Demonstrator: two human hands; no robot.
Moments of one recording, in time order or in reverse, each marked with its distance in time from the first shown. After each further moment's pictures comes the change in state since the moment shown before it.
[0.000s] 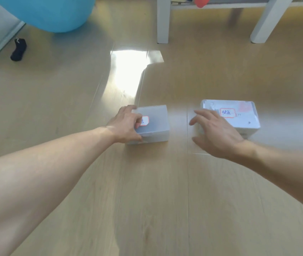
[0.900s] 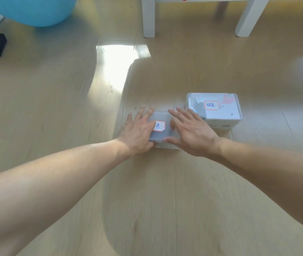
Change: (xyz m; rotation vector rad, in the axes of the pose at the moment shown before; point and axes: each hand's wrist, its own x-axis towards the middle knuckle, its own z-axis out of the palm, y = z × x) left_hand -0.011 0.074 0.046 0.337 0.046 0.207; right_hand -0.004 -0.008 0.027 -0.137 0.008 -0.125
